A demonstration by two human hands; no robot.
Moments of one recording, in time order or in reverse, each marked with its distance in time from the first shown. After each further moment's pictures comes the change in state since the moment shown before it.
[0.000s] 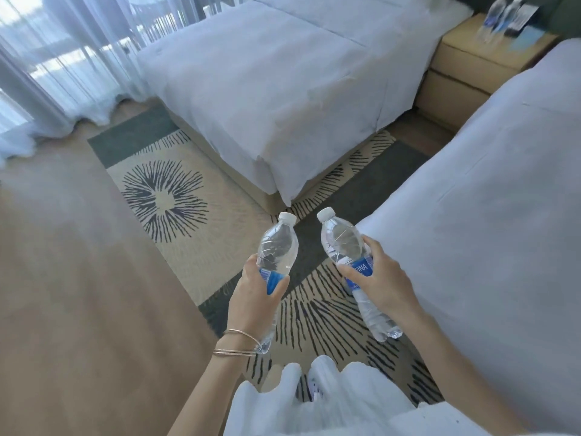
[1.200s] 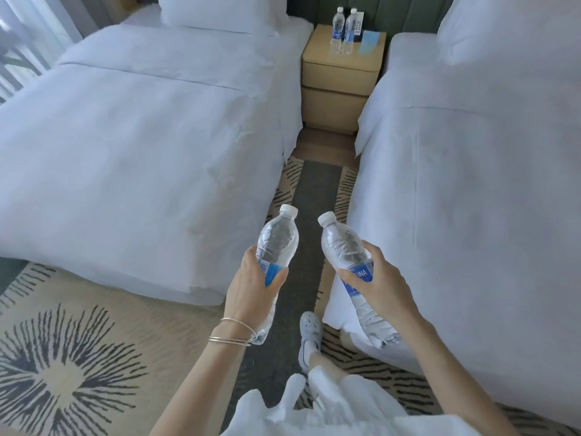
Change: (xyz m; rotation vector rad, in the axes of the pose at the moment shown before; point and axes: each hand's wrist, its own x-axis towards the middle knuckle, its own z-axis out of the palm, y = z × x) left_hand 0.457 0.136 0.036 0.118 -0.433 0.415; right_hand 0.326 -0.062 -0.048 0.061 0.386 0.423
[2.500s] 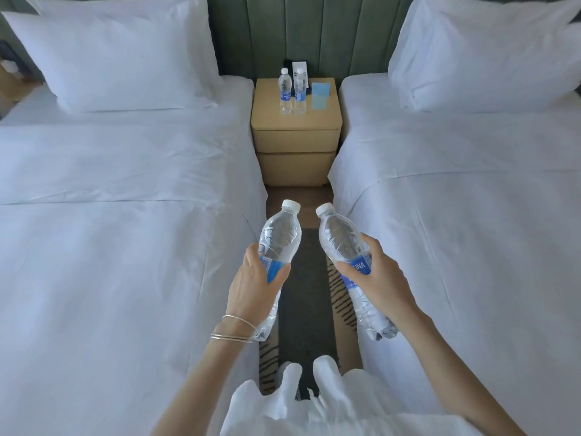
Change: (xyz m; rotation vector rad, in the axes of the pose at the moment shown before) left_hand 0.534 0.150 -0.031 0.002 -0.141 0.275; right_hand 0.483 -0.109 -0.086 0.068 0.254 0.155
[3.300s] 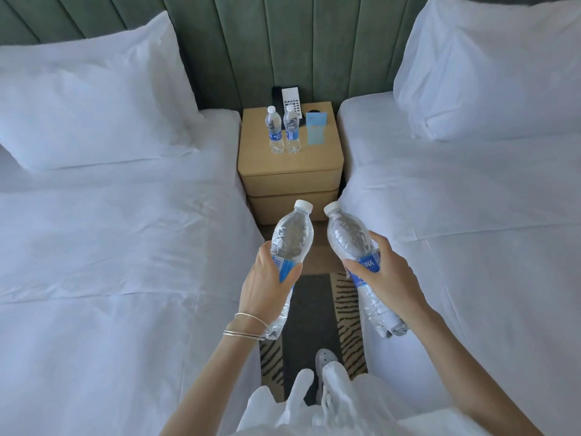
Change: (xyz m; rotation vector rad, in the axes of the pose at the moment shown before) left_hand 0.321 0.086 0.046 0.046 -0.062 0.040; right_hand 0.320 -0.004 -0.052 0.057 0.008 0.050
